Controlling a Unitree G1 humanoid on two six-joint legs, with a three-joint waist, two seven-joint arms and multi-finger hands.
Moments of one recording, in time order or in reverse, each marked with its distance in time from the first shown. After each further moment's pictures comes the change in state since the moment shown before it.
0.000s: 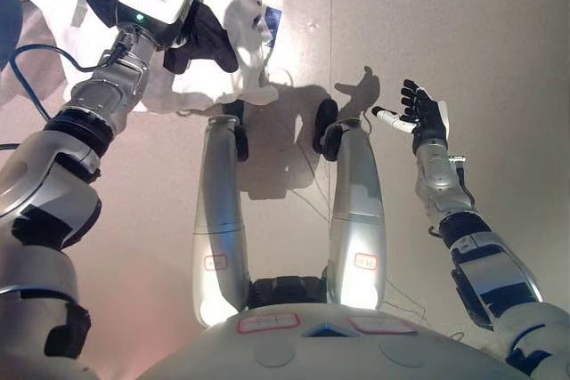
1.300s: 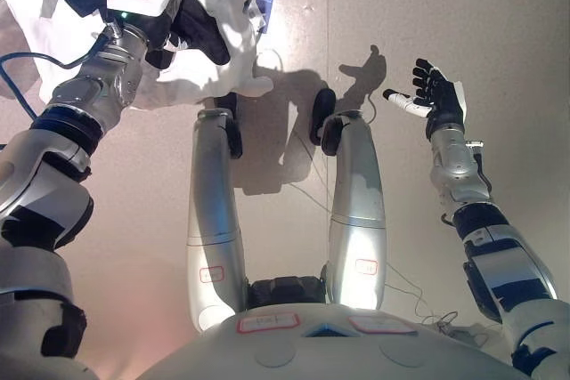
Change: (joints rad) left arm -0.008 0.024 0.049 0.006 -0.252 -0.084 -0.187; right arm -0.035 -0.061 -0.039 -0.041 0.008 0.007 0.057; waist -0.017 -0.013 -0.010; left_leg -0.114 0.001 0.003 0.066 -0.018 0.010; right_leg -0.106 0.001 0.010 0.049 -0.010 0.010
